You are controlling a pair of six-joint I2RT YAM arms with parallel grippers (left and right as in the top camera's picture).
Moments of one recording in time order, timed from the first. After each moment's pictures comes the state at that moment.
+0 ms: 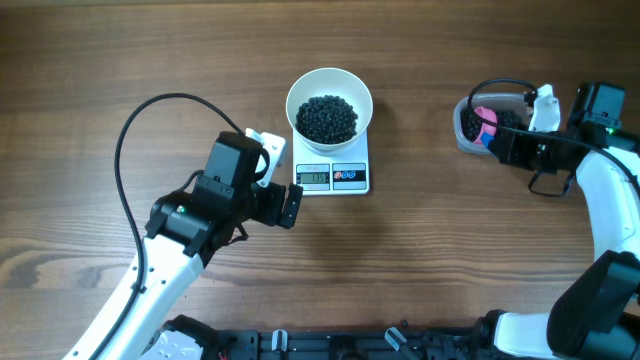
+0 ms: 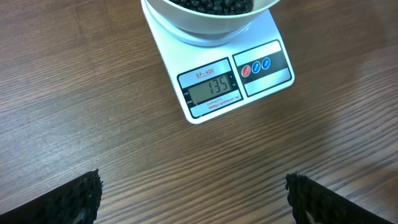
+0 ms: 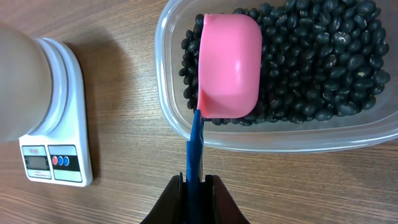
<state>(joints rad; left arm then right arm) -0.43 1.15 0.91 -0.75 0.08 -0.09 -0.32 1.57 1.10 -0.76 -0.48 -0.08</state>
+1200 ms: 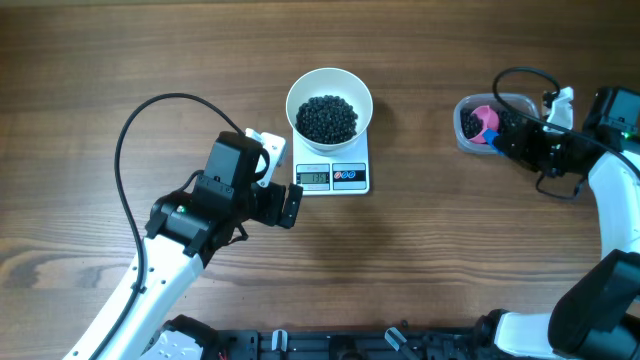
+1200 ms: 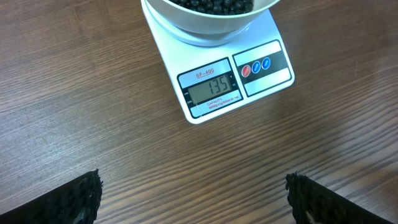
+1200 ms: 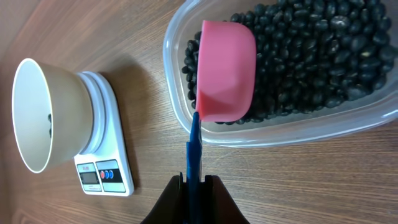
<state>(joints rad) -0.43 1.15 0.91 -0.75 0.08 -0.09 -0.40 1.57 1.10 -0.76 -0.61 0.05</state>
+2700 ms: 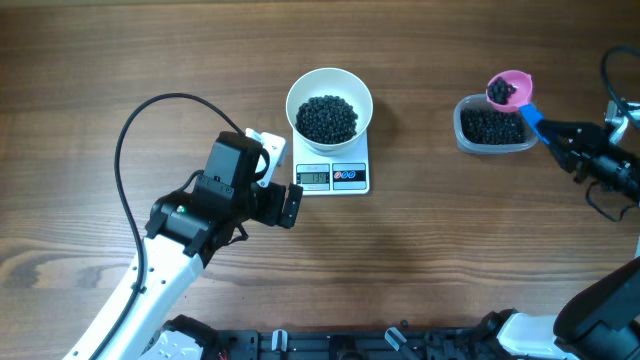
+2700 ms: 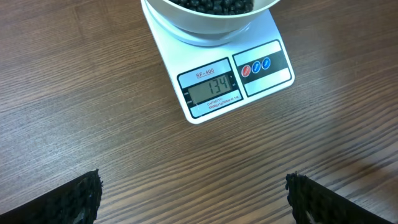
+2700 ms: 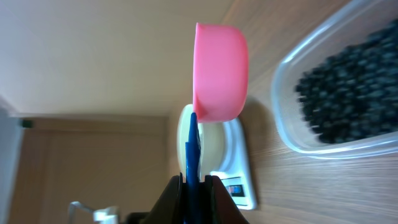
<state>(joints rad) -0.43 1.15 0.91 -0.75 0.08 -0.09 -0.71 1.57 1.10 -0.77 -1.26 0.15</state>
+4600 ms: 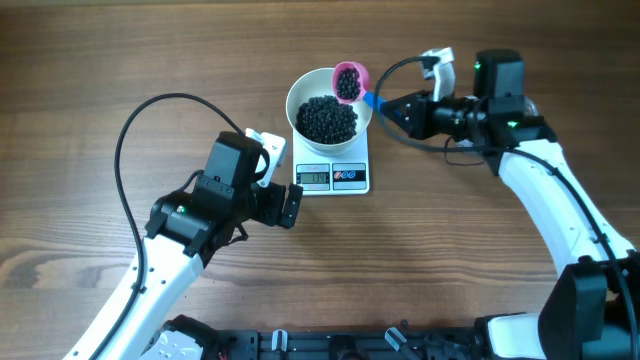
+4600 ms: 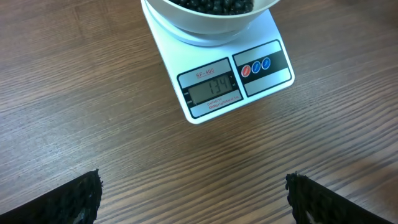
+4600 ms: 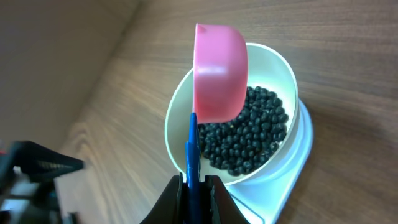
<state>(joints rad) -0.43 1.15 0.91 -0.75 0.08 -0.09 0.12 1.57 1.10 -0.30 -0.79 0.14</state>
